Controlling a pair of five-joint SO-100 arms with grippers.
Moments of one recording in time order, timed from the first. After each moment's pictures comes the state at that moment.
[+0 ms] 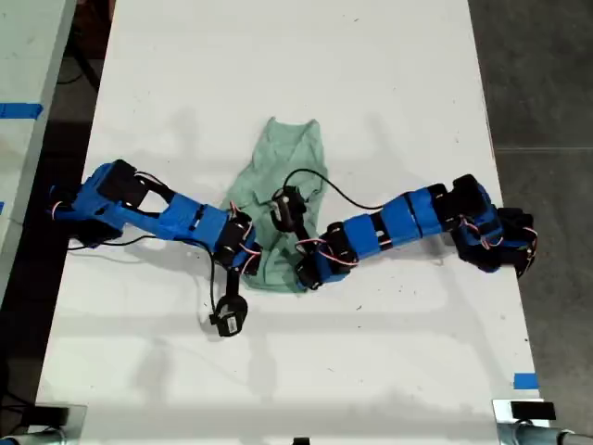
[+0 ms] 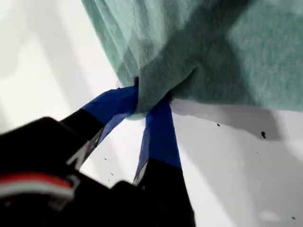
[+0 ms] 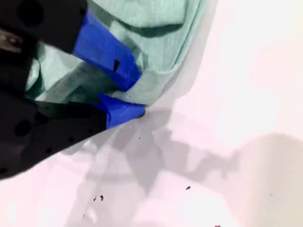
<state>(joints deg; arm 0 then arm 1) 10.8 56.9 60.6 88.1 -10.9 -11.2 58.2 58.6 68.5 -25.9</state>
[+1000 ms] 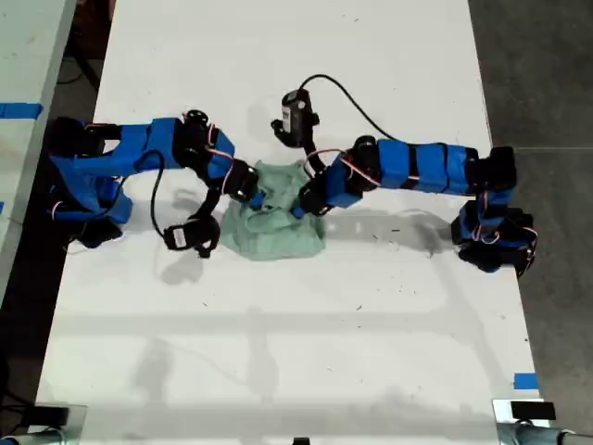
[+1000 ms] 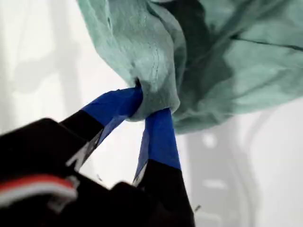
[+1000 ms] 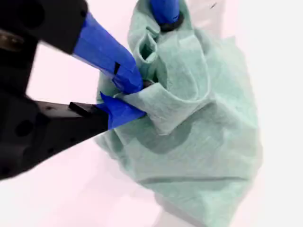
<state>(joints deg) -12.1 89.4 68.6 89.1 22.8 9.0 77.9 52.9 82.2 -48.3</state>
